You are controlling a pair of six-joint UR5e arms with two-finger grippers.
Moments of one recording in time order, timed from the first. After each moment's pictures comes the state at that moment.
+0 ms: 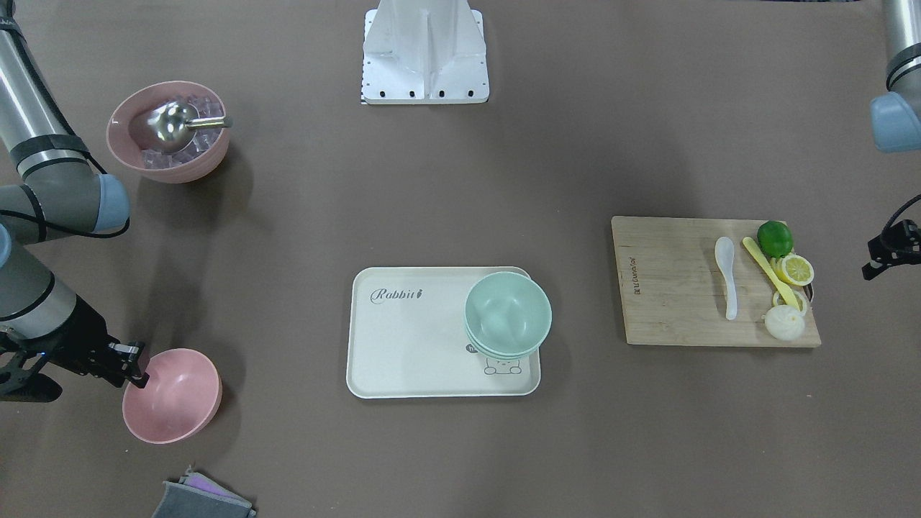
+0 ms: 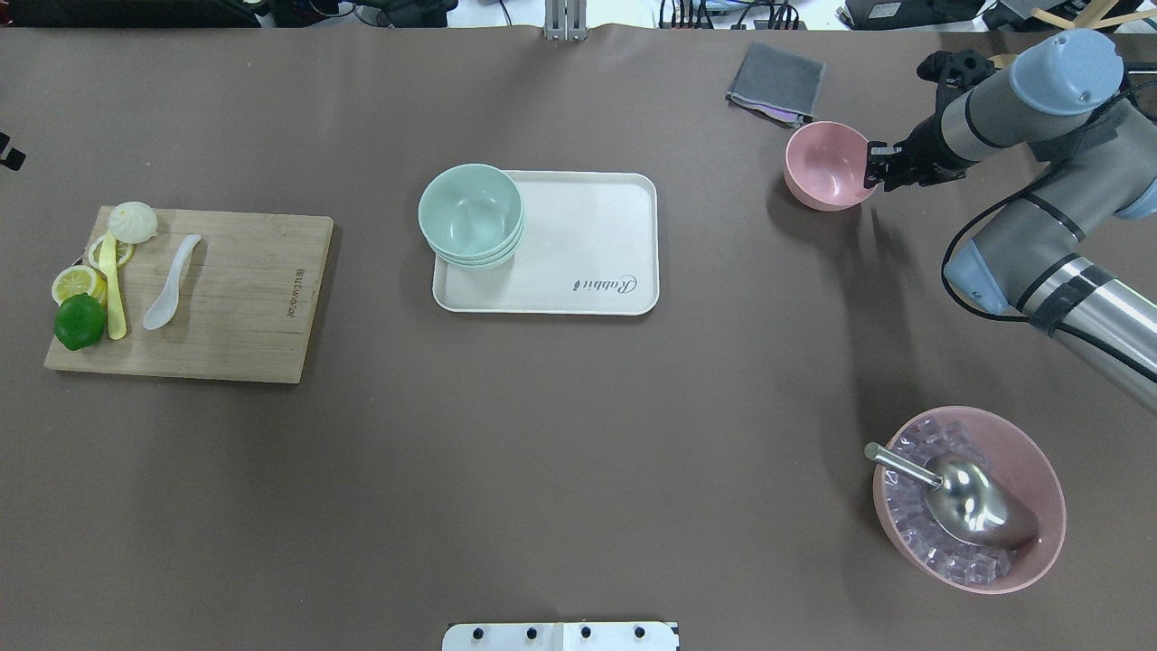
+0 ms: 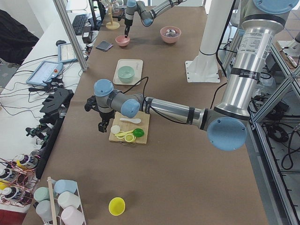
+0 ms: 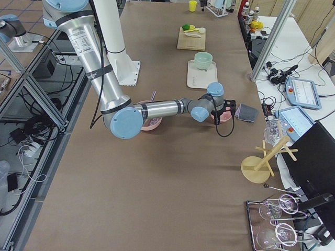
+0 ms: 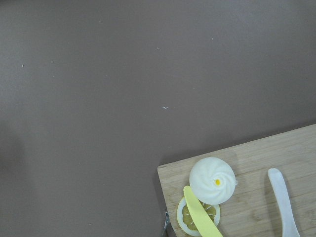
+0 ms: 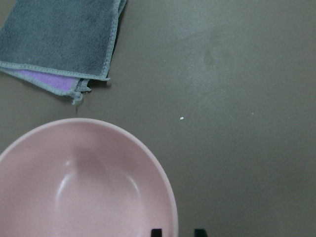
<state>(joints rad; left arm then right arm) -1.34 -1.81 -1.52 -1.82 -2.31 -0.15 1.01 -1.14 1.23 -0.88 2.08 1.00</state>
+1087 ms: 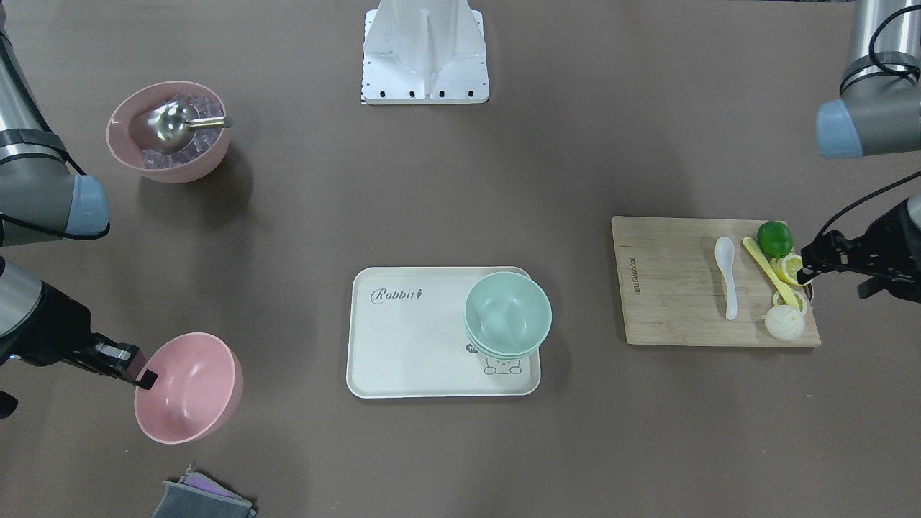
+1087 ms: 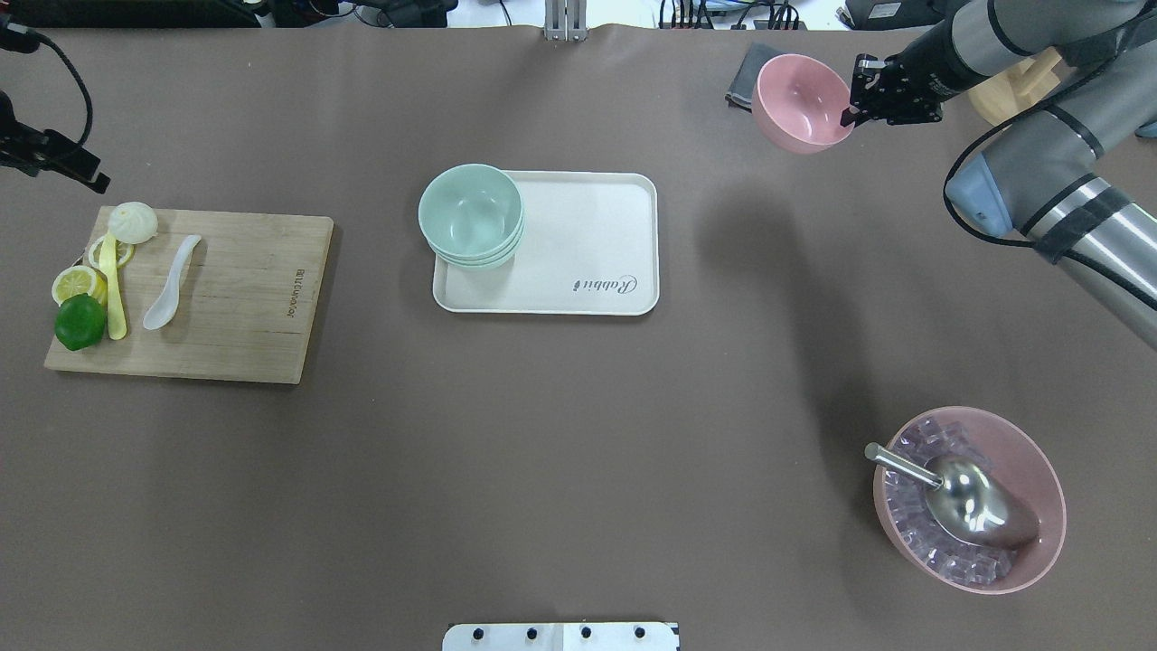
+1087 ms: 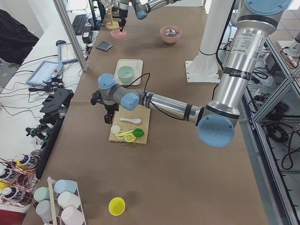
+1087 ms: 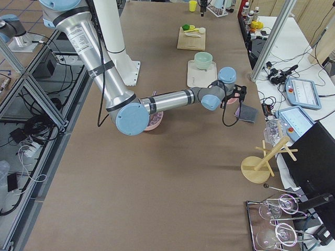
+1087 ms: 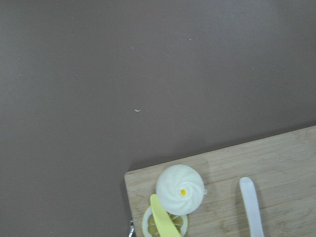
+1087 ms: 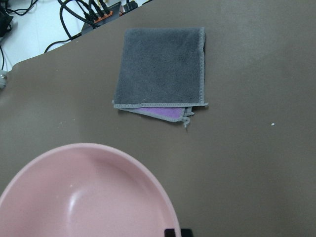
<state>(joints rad) -1.19 -1.85 -1.53 -1.81 -2.30 -0.33 1.10 -1.03 1.29 -0.89 2.30 1.23</state>
